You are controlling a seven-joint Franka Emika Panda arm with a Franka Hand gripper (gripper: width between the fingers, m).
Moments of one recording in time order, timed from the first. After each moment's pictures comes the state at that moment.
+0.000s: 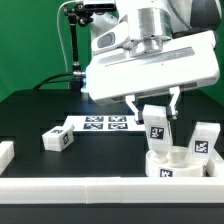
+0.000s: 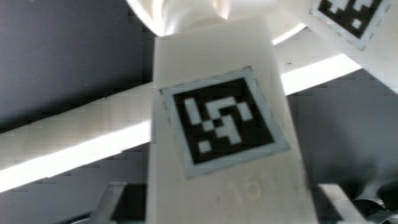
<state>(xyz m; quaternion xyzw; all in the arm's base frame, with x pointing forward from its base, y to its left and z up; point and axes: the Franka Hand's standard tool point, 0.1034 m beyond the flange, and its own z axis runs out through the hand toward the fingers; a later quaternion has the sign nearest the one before) 0.622 0.037 0.100 -0.94 0.16 -0.29 0.07</state>
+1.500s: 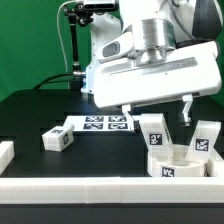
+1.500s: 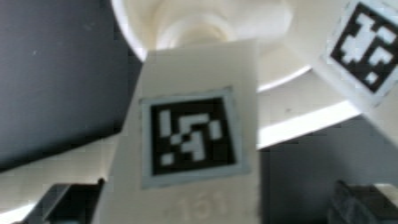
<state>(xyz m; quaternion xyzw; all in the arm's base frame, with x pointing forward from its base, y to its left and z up) 0.610 0.050 0.086 -0.95 0.15 -0.26 0.07</state>
